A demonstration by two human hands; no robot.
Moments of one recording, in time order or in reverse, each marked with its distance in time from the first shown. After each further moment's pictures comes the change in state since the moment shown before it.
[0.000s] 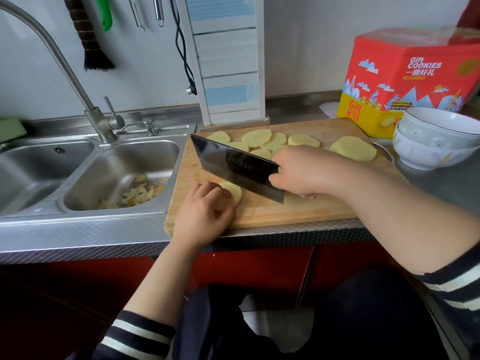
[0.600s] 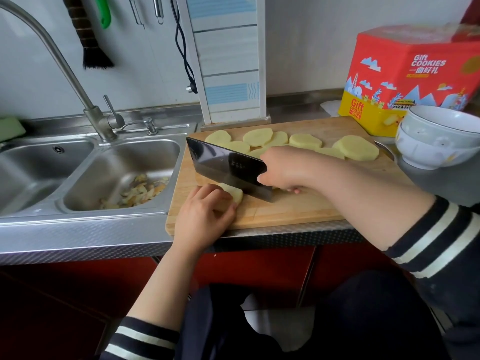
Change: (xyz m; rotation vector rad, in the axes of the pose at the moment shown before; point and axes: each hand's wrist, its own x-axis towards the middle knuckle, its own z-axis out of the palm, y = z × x) left_hand -0.003 -0.007 0.007 0.001 0.068 0.024; right_hand 0.037 -0.009 0.011 0.021 -0.066 0.038
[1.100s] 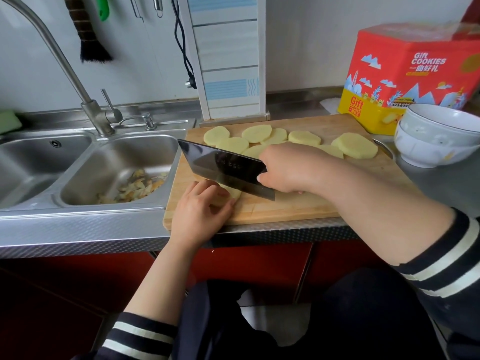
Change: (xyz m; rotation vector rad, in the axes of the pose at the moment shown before) left_hand -0.001 -0.002 0.001 -0.041 0.044 0.013; right_hand -0.026 -0.006 -0.004 -0.124 0.057 -0.079
